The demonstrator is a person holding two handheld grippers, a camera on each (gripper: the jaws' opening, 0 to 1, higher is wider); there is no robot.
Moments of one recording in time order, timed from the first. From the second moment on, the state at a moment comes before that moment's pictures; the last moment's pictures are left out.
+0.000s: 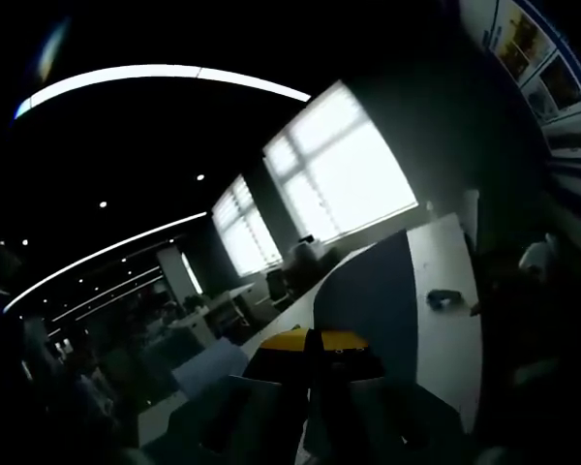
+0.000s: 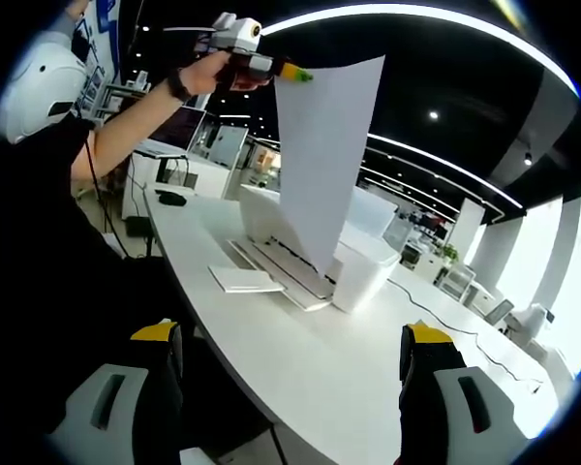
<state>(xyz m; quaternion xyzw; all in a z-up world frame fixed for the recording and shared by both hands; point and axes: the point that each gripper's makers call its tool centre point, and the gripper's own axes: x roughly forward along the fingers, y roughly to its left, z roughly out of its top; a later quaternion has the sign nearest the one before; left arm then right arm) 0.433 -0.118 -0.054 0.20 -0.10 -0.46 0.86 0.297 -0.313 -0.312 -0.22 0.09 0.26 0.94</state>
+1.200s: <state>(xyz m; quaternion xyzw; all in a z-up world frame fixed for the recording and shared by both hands) 0.448 -0.121 -0.056 0.18 -0.08 -0.47 0.86 0.298 -0.312 -0.310 -0.22 0.09 0.26 0.94</state>
